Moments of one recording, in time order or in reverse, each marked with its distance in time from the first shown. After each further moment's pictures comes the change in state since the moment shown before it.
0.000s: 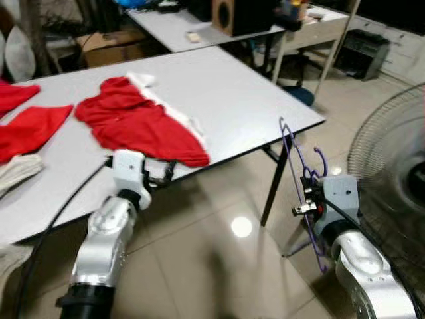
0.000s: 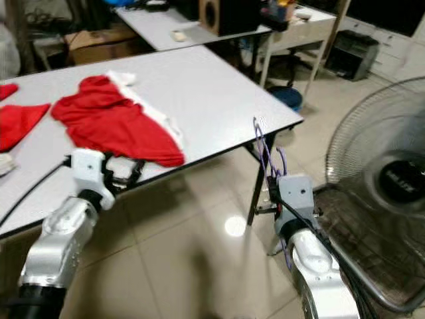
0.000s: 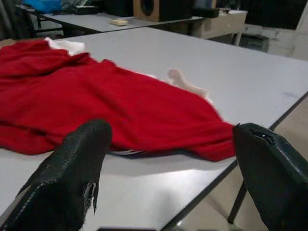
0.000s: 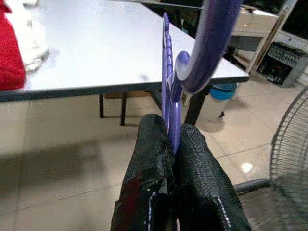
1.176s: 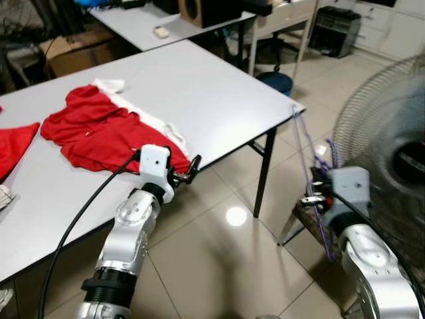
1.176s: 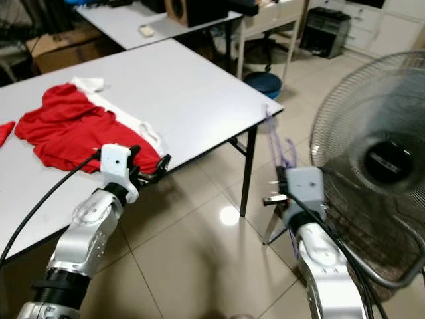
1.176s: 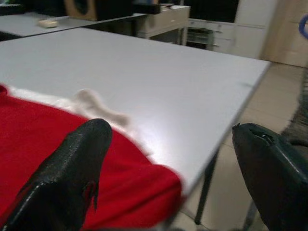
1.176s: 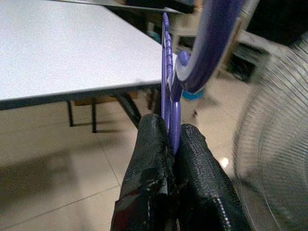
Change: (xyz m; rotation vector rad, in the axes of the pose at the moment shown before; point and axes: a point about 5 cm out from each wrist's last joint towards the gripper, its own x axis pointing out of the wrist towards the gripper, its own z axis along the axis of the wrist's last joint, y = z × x) left arm 0.021 -0.026 -0.002 -0.010 -0.037 -0.091; right arm 0.007 -0.009 0.009 -0.096 -0.069 0.007
